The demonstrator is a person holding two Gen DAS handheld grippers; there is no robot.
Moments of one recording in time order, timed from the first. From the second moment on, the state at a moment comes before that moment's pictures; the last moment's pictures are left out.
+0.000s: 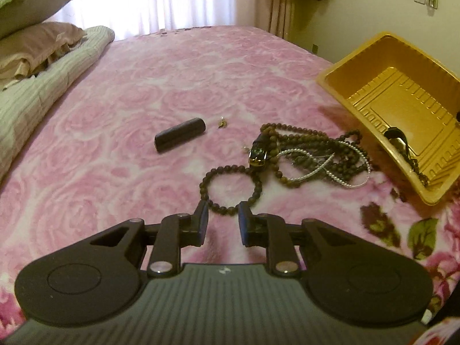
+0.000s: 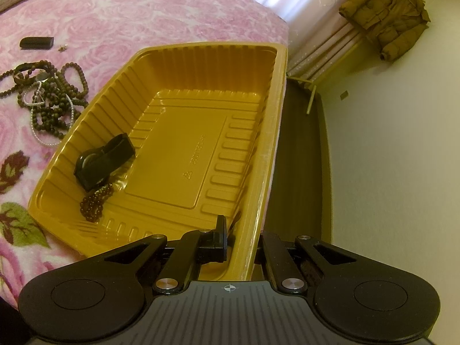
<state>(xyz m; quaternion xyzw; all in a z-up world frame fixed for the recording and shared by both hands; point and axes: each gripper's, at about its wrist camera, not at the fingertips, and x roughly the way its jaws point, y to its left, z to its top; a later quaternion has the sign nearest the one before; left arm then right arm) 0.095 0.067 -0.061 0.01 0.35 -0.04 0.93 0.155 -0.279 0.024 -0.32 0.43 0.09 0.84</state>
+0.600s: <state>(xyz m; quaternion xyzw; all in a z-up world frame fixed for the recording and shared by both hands) 0.131 0.025 -0.084 0.11 0.37 -0.12 0.91 0.157 -0.283 0.021 -0.32 0.43 0.08 0.84</state>
